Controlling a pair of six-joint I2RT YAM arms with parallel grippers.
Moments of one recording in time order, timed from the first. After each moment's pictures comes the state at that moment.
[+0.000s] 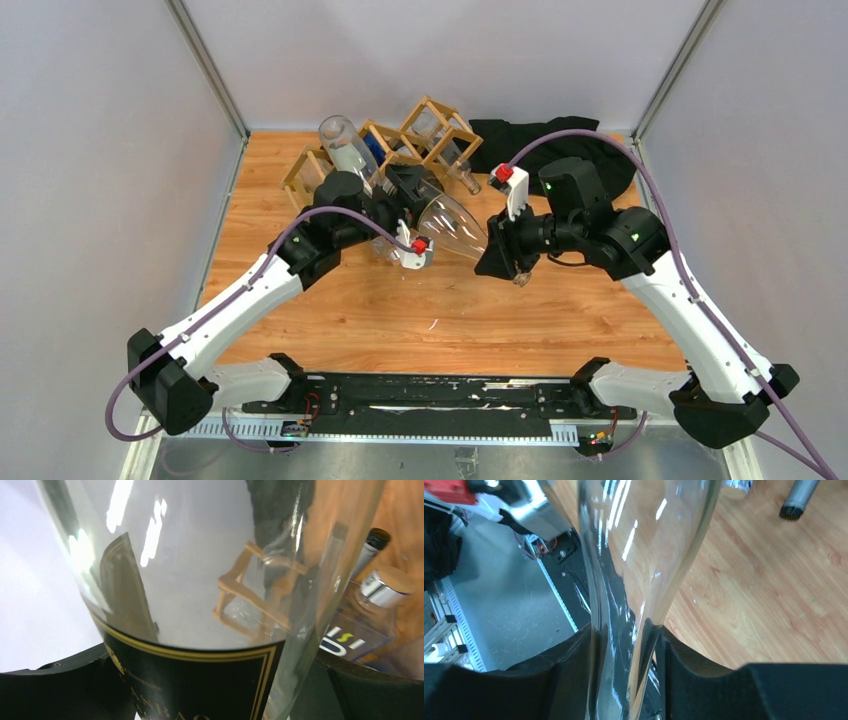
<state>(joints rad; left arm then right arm) -0.67 1.16 1.05 -0.16 0.28 1.55 0.67 1.12 1.48 -1.03 -0.47 0.08</state>
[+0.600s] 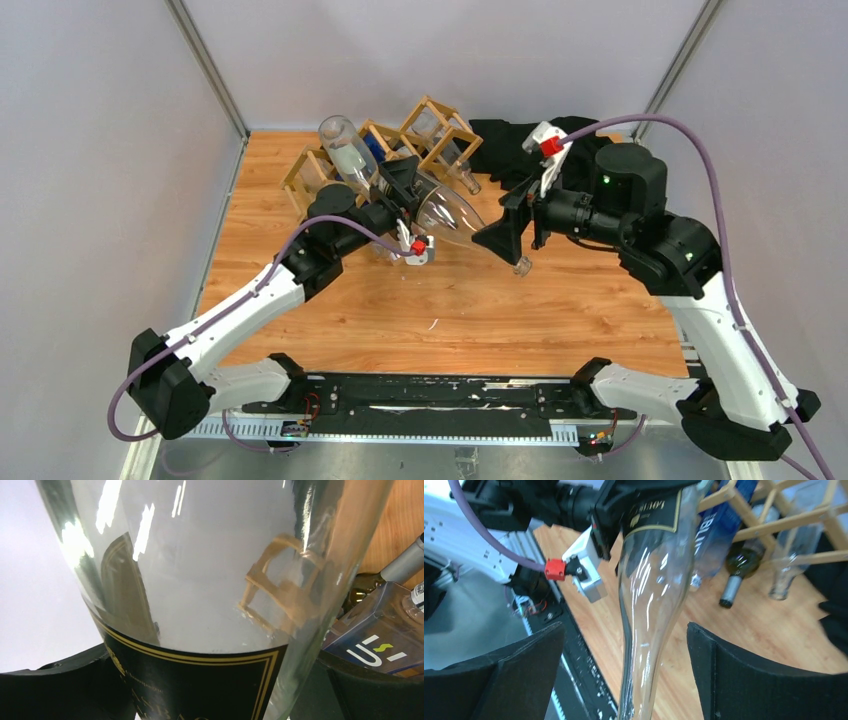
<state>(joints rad) -0.68 1.13 0.91 0.15 0.24 1.54 0.68 1.06 1.60 -0.87 -0.41 0.04</state>
